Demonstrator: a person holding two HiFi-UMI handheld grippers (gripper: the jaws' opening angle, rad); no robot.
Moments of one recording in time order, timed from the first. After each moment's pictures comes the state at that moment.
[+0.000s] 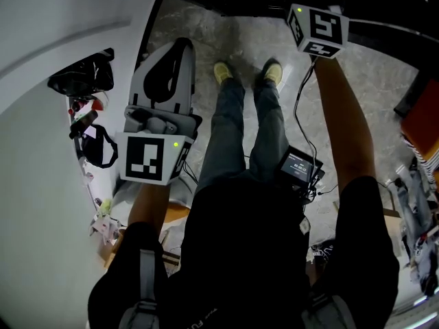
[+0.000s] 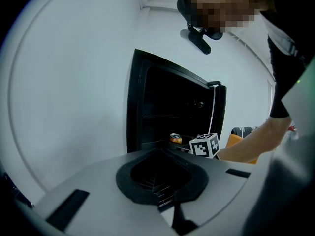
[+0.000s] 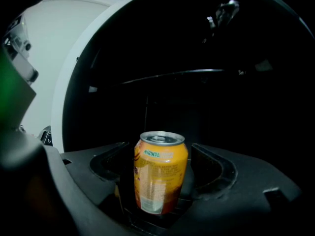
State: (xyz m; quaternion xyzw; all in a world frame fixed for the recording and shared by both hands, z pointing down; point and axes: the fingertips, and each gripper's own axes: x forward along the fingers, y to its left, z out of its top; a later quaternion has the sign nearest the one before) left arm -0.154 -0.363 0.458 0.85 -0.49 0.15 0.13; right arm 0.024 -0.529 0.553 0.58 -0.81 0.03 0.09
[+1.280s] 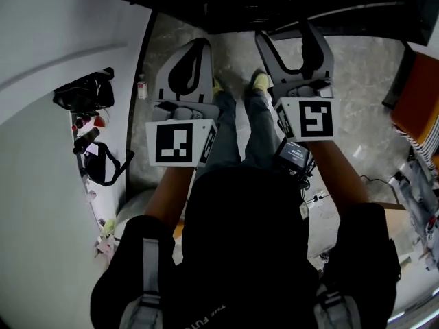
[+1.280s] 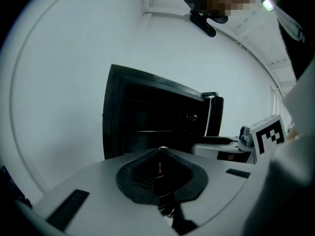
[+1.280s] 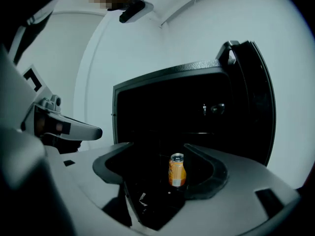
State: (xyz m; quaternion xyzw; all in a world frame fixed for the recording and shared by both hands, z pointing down) left arm -0.109 -0.350 0.416 0.85 -0.50 0.12 0.13; right arm 0.013 -0.369 0.429 0.56 -0.82 0.09 0.08
